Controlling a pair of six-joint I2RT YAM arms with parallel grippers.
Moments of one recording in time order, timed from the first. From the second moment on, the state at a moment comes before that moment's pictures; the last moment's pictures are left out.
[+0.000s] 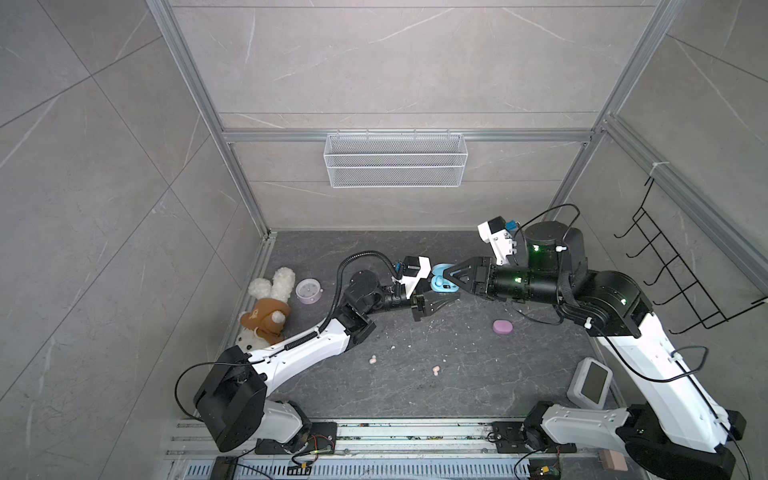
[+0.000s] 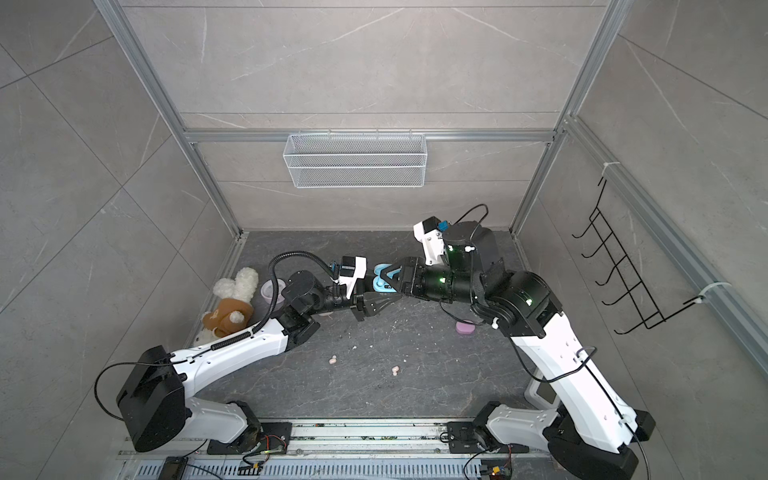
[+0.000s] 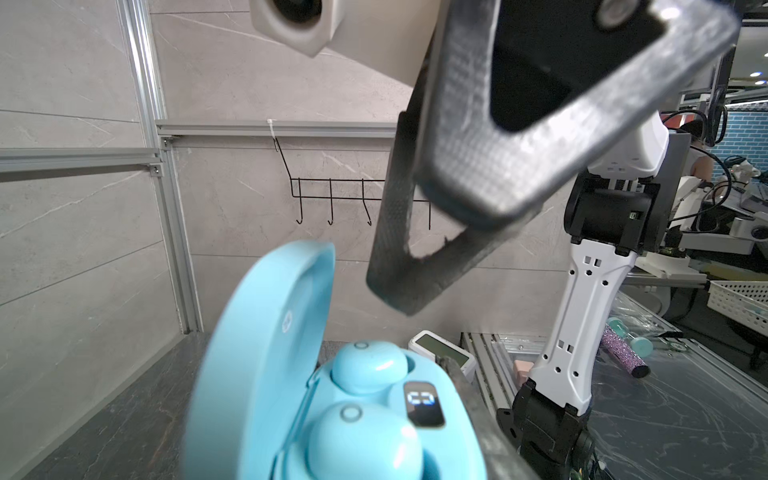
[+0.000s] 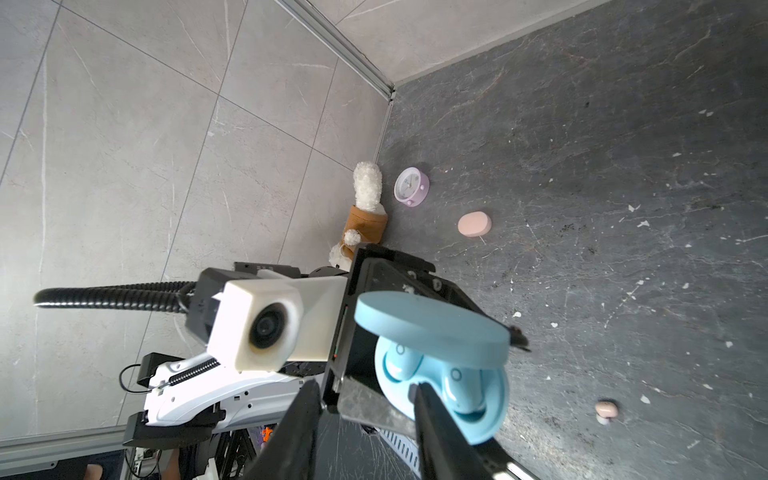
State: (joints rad) left arm -0.82 1.40 0.94 0.74 0.71 -0.16; right arm 0.71 1.24 1.79 -1.03 -0.27 0.79
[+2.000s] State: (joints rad) left arm -0.83 1.29 0.91 0.34 0.71 0.05; right arm 0.78 1.50 1.97 -1.44 -0.24 0.77
